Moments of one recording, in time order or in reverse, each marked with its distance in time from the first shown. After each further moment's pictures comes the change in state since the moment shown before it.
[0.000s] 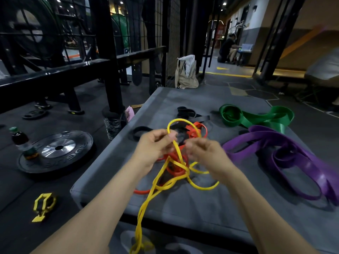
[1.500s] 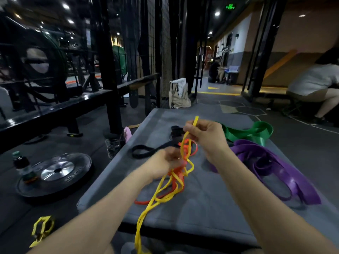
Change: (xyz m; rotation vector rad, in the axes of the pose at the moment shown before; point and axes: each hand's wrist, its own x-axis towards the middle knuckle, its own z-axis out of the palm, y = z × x) left_hand -0.011 0.018 0.022 0.413 -0.369 0.002; right_hand -0.012 -0.103 -0.006 0.048 0.279 -0.185
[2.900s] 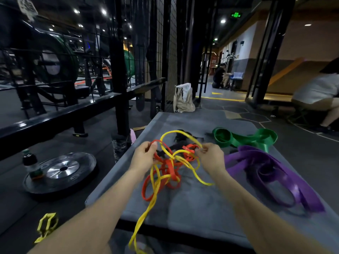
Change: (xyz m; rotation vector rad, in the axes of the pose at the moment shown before) left_hand -0.010 -0.012 -0.041 -0.193 0.615 -0.096; right_hand -0.006 0.045 -0.002 -0.718 0.141 0.057
